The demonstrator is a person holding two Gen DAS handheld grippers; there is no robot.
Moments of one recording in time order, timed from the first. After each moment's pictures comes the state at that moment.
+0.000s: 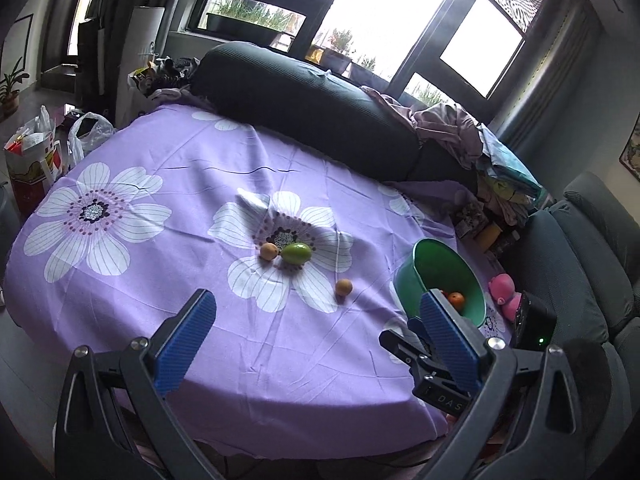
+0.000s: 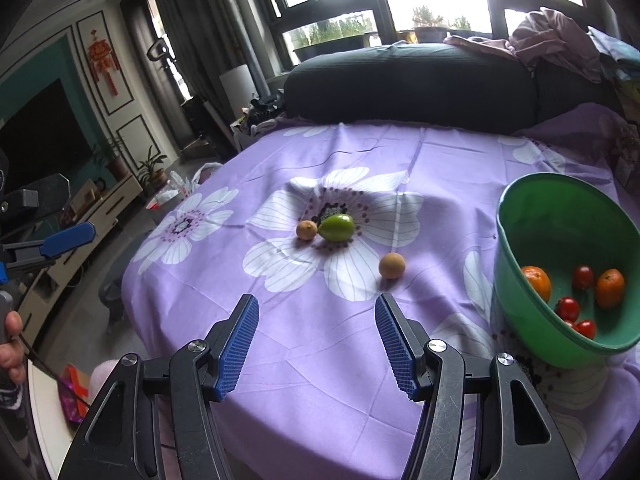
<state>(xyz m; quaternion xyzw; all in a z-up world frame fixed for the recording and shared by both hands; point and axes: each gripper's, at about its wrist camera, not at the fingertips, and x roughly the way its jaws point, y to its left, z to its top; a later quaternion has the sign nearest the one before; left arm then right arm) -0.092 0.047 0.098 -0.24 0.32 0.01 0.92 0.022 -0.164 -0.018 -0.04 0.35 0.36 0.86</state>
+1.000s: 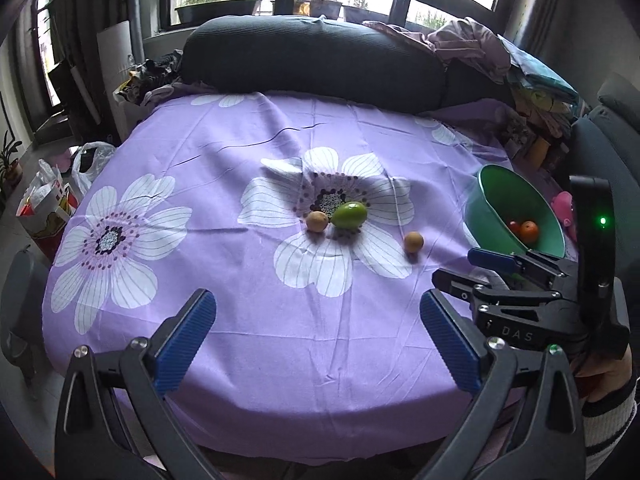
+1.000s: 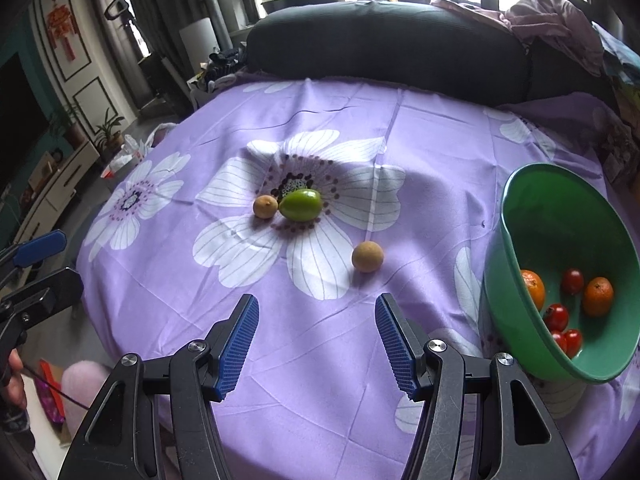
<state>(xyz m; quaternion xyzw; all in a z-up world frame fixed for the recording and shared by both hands) -0.044 0.049 0.051 -0.08 0.41 0.03 0.91 0.064 -0.126 -0.031 -0.10 0.43 0.29 0.85</state>
